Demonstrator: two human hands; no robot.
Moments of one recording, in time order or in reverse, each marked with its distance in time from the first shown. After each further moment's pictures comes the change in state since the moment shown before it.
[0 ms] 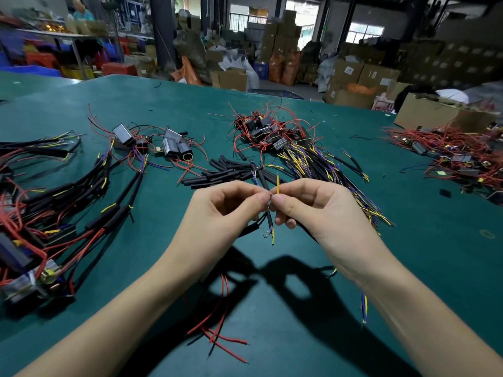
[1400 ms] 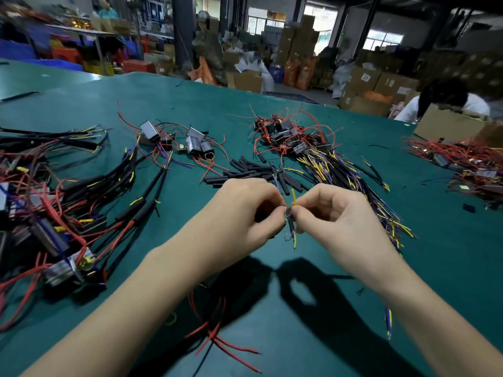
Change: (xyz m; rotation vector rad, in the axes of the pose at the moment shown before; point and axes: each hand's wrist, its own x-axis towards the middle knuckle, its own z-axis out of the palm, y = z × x) left_hand 0.008 0.013 -0.023 0.805 -0.167 0.379; right_hand -0.001 -0.004 0.013 -0.314 0.006 -0.076
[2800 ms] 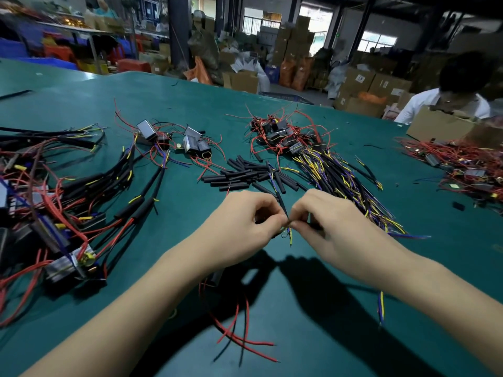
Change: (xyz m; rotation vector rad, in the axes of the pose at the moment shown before) left_hand -0.003 -0.003 0.016 -0.279 -0.114 -0.286; right_hand -0.001 -0.002 -0.020 -0.843 -0.312 -0.352
